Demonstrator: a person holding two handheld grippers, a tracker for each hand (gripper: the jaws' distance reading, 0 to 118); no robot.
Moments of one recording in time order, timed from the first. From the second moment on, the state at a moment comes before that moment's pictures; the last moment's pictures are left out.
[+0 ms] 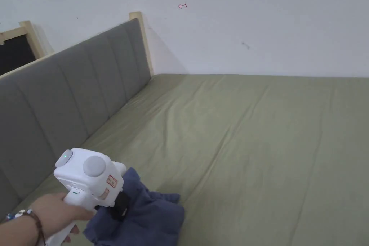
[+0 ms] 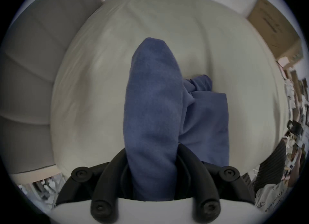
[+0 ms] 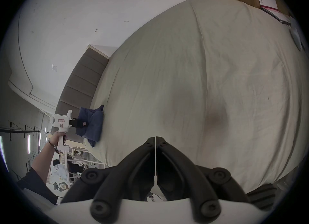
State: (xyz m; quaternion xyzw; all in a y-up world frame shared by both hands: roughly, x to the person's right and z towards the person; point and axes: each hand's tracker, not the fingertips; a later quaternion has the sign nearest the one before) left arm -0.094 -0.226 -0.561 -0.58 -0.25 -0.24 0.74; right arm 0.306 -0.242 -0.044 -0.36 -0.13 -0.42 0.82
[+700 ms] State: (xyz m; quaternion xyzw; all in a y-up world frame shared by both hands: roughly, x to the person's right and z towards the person) left arm -0.058 -0.214 -0.439 -0.50 -0.36 -0.25 0.75; right arm 0.299 -0.206 -0.051 -0.36 -0.14 -0.35 0.85
